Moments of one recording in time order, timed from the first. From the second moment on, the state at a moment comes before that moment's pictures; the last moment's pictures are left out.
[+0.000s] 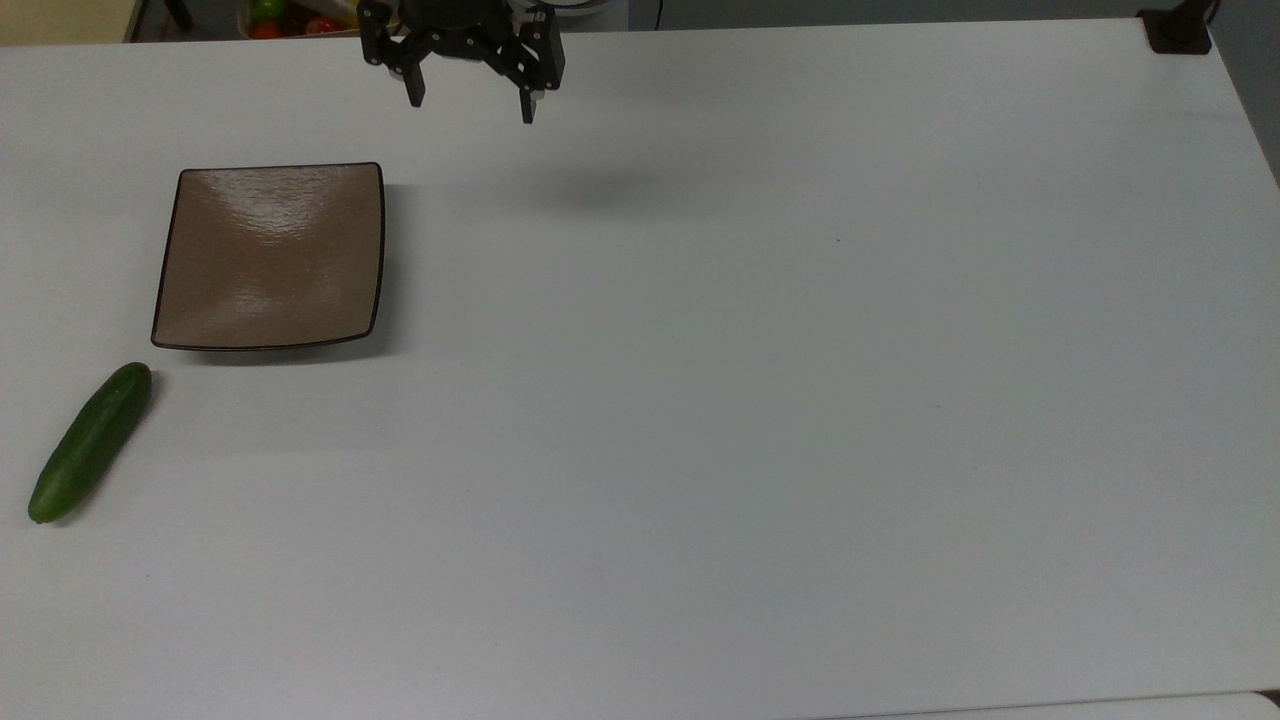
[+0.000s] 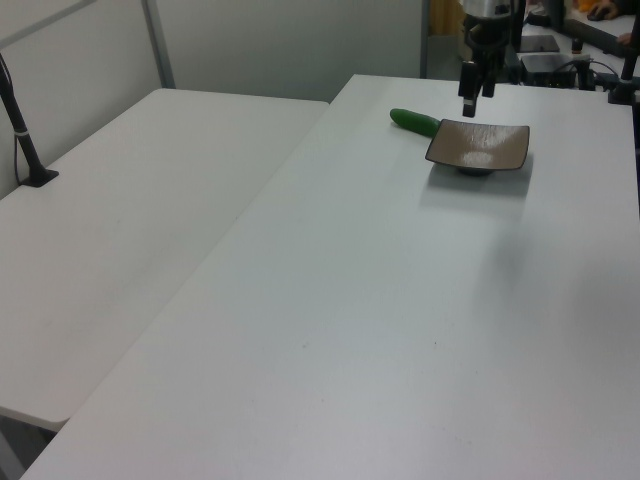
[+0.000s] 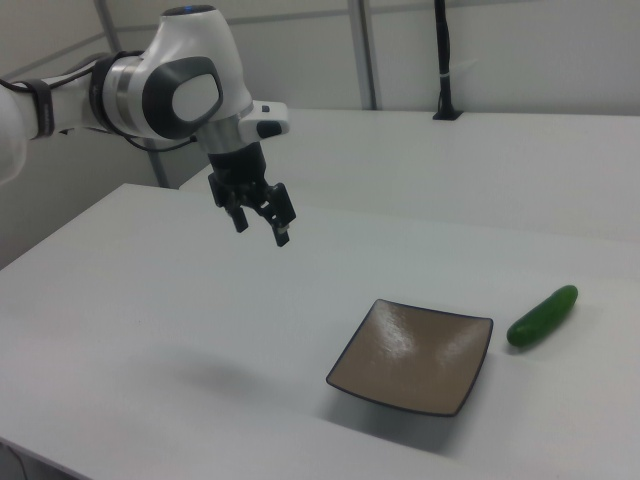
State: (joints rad) arm 0.02 0.01 0.00 -1.79 -0.02 1.86 0.10
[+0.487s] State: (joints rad) arm -0.06 0.16 0.00 -1.68 -0.02 2.11 0.15
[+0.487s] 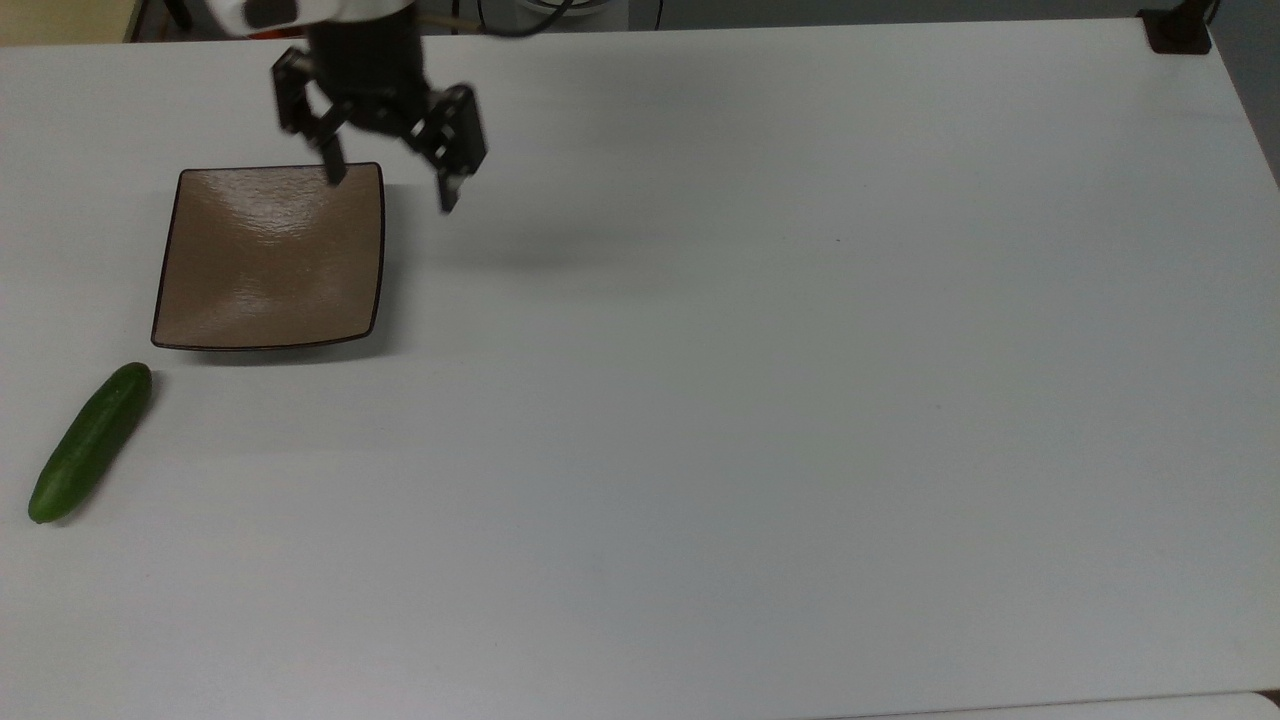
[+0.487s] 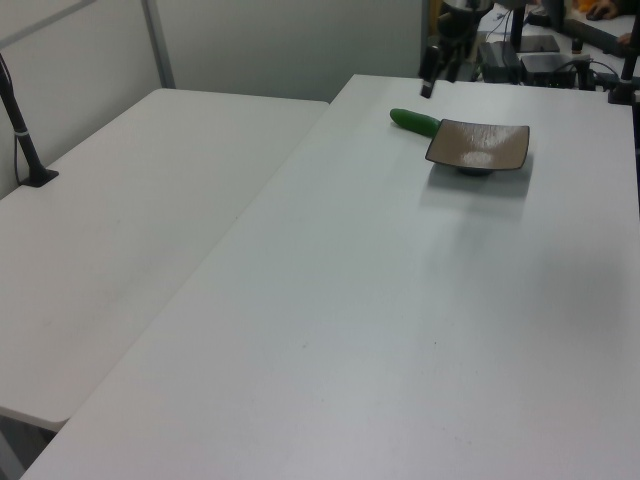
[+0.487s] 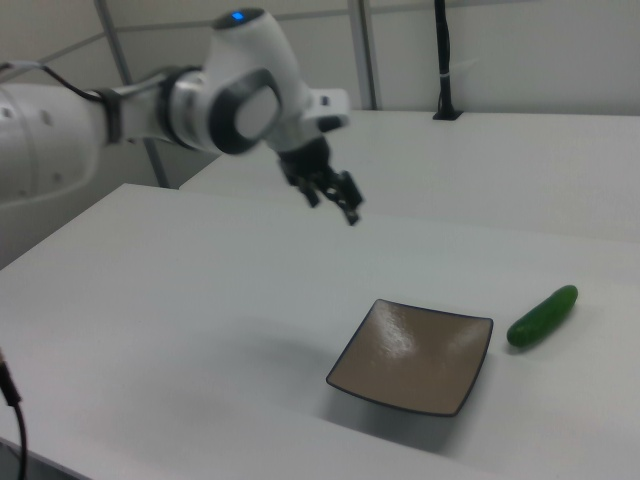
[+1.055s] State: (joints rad) arm -0.21 0.50 -0.01 -1.45 -0.05 2.41 0.21
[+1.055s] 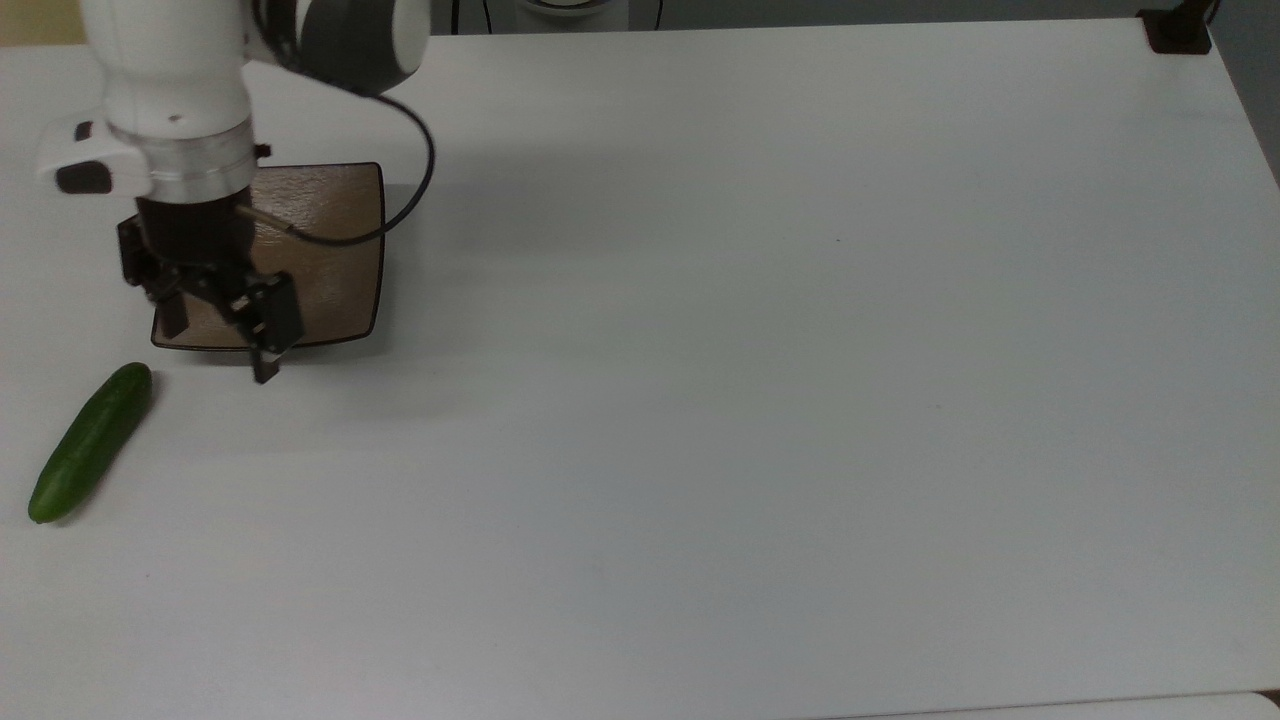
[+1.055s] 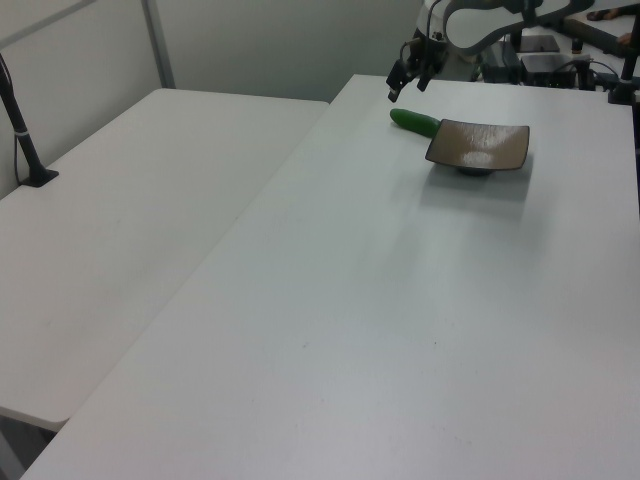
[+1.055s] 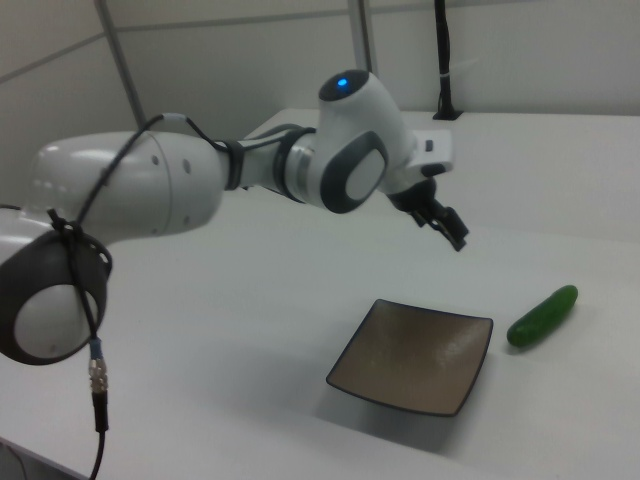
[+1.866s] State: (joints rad) arm -0.34 0.75 -0.04 -1.32 -0.15 2.57 0.28
